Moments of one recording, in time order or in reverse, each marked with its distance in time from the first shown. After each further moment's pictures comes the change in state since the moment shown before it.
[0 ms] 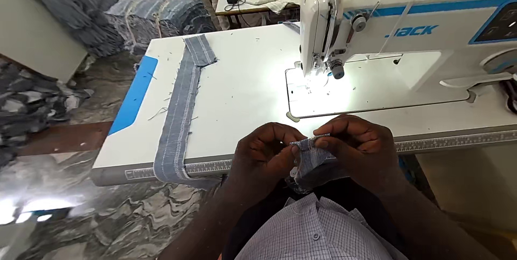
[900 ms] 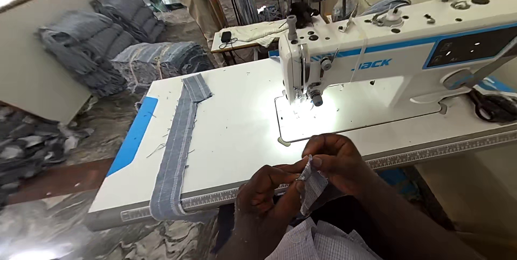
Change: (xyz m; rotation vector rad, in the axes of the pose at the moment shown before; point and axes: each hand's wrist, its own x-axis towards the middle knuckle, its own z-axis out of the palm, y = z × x) left_hand -0.008 0.000 0.033 0.105 0.111 0.177; right_hand 0.013 0.030 -0.012 0.630 -0.172 0.161
